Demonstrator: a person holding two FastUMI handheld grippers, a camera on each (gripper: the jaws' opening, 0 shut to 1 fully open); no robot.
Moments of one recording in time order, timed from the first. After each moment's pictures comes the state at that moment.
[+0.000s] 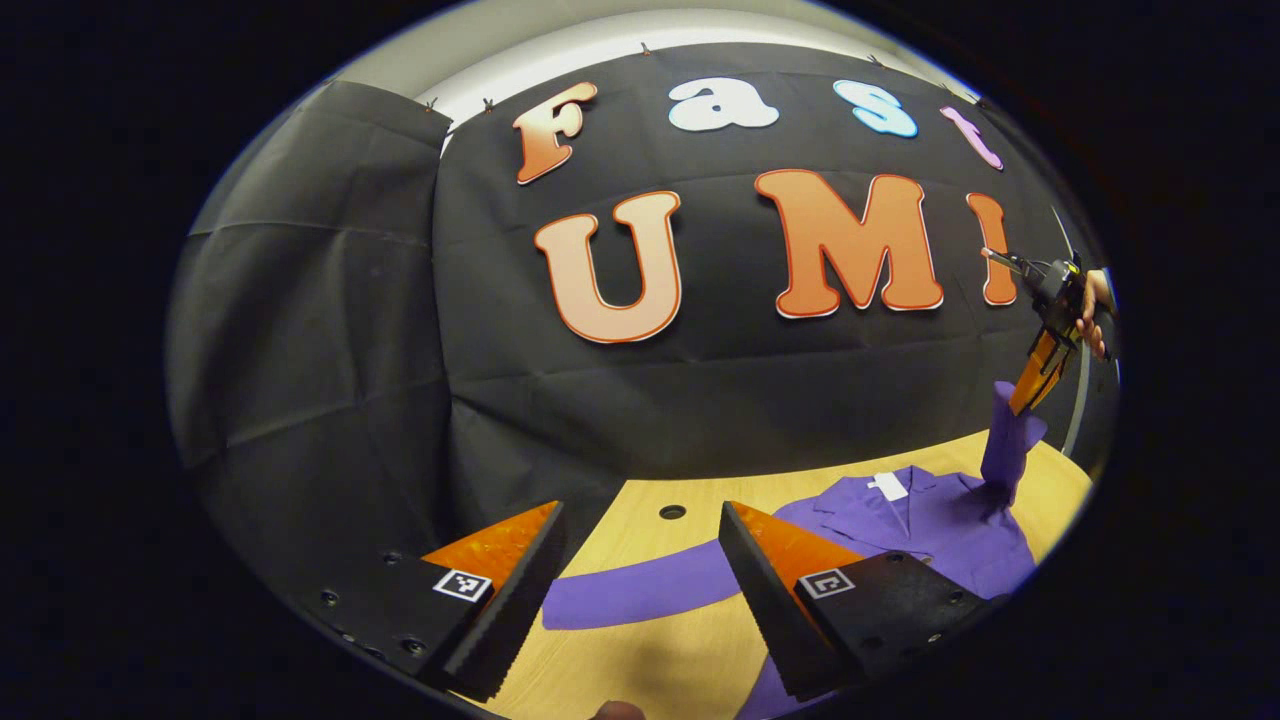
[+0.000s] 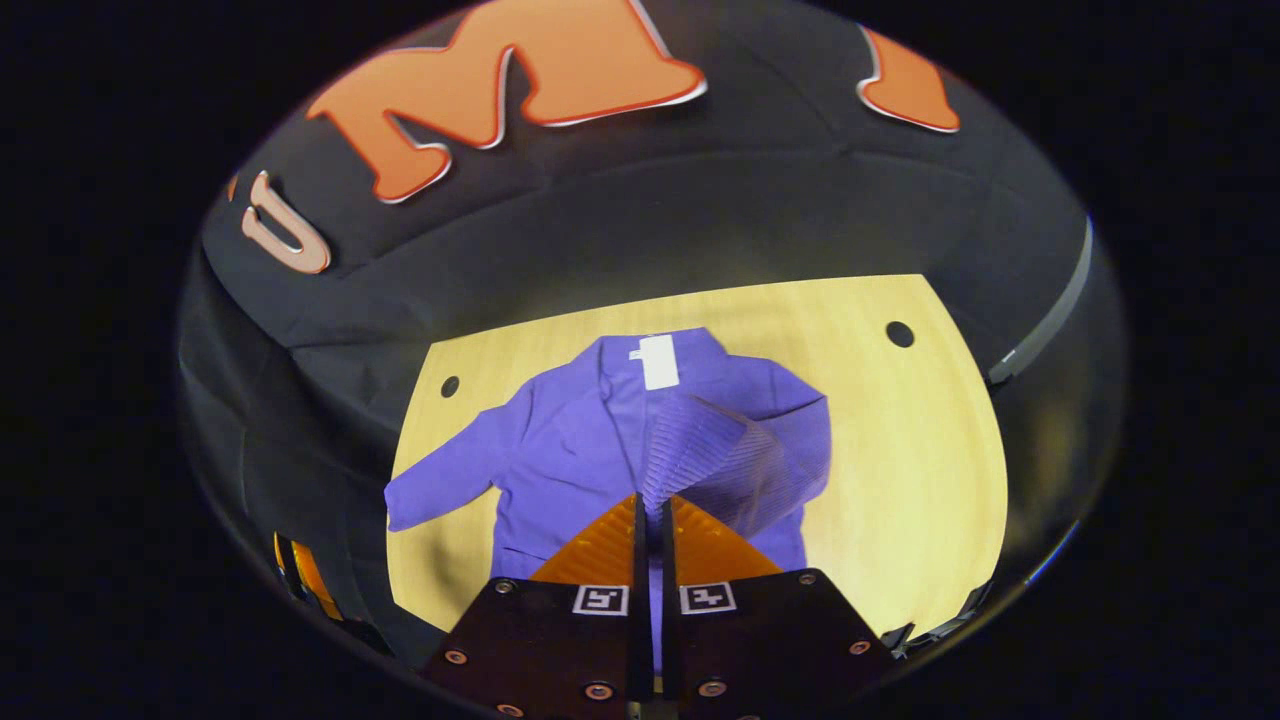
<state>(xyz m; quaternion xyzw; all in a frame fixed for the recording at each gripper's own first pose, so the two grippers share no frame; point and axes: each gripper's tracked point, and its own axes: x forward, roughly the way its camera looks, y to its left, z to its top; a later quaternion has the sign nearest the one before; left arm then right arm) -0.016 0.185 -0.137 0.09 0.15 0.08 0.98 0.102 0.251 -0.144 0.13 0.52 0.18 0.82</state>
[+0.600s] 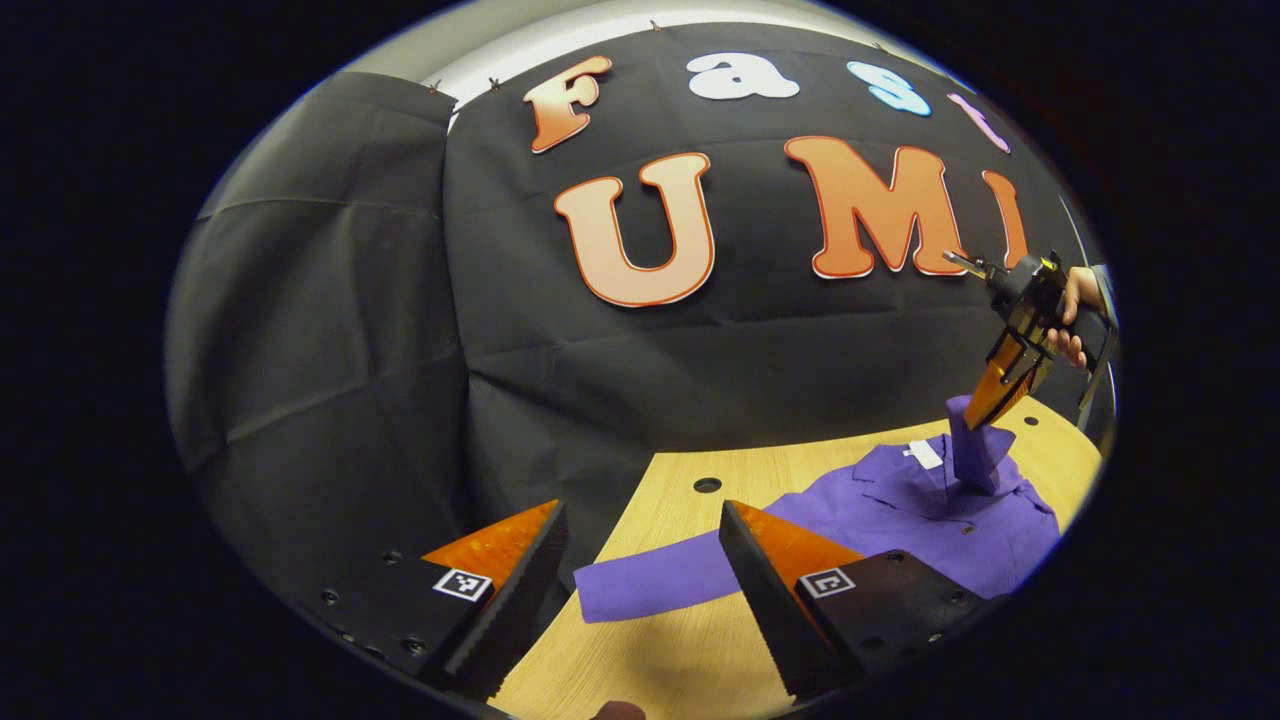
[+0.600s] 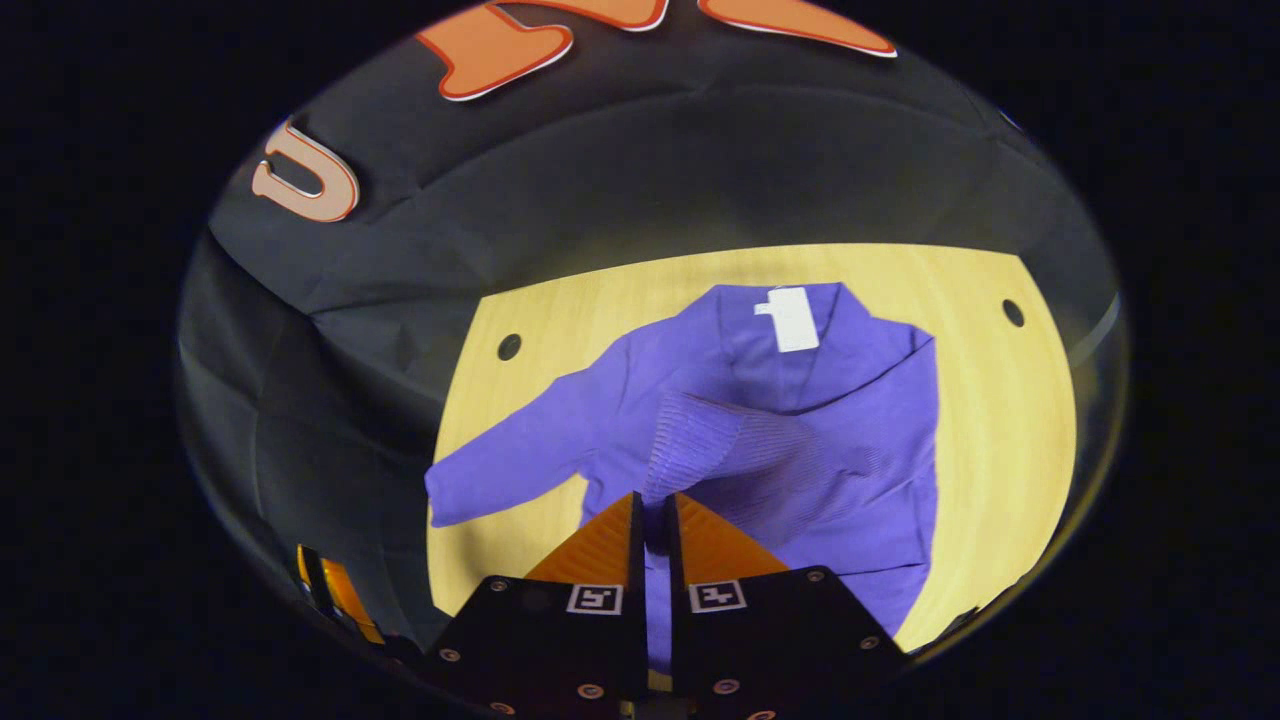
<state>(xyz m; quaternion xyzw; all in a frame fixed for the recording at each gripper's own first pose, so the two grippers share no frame) -0.008 0.239 -0.170 0.10 0.19 0.09 0.97 0.085 0.399 -0.160 0.16 0.56 0.25 0.77</state>
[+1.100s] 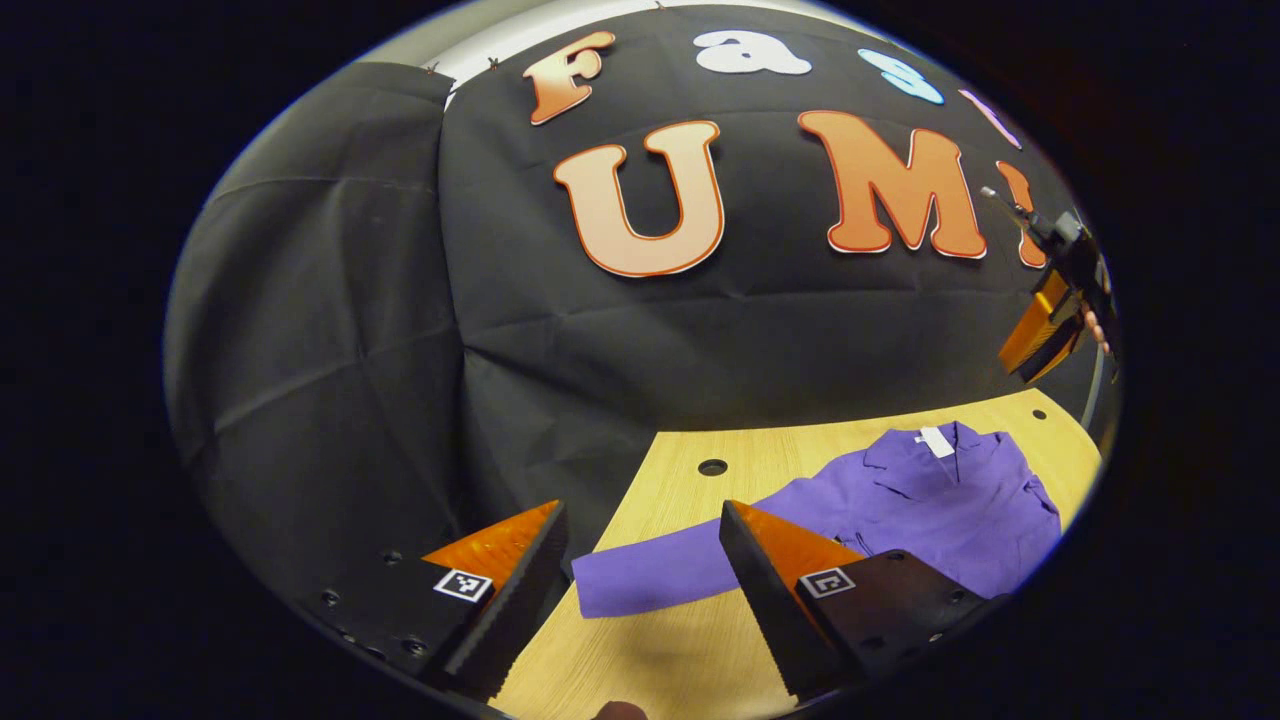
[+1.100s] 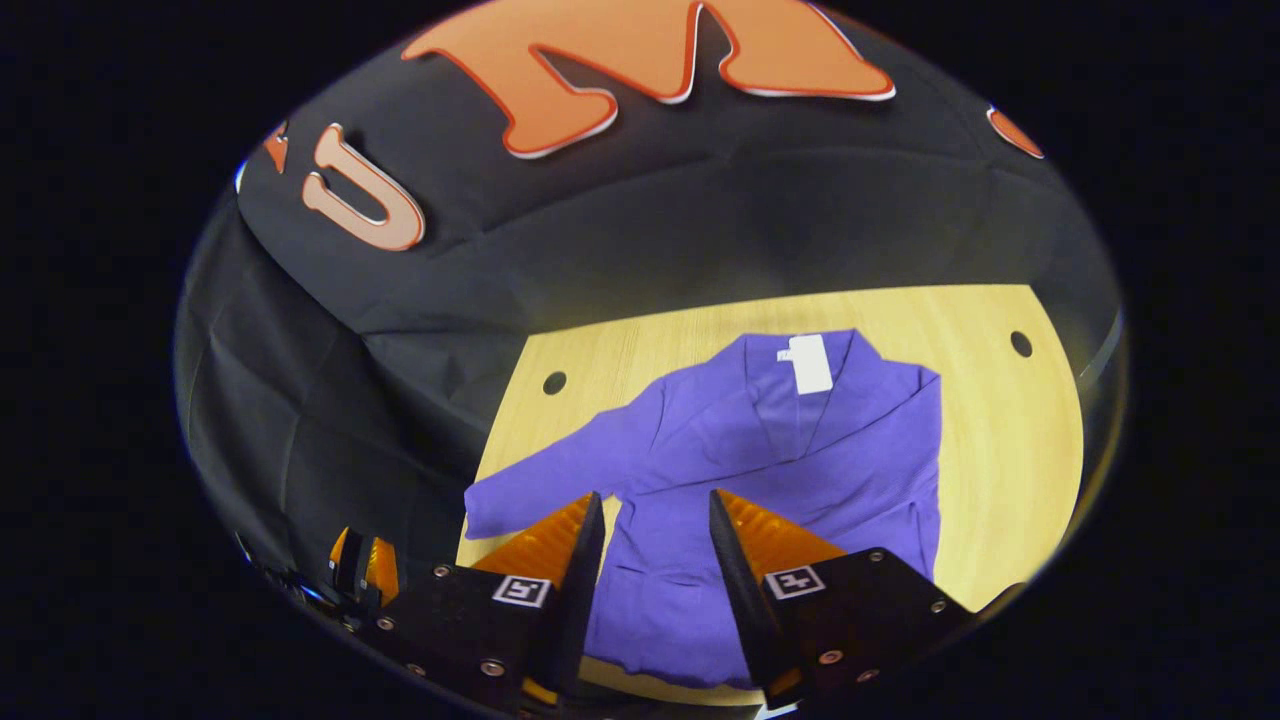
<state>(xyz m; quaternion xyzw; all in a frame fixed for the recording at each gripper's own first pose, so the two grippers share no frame) 0.029 0.252 -0.197 0.09 0.24 0.10 0.96 0.090 0.355 -0.102 0.17 0.47 0.26 0.83</state>
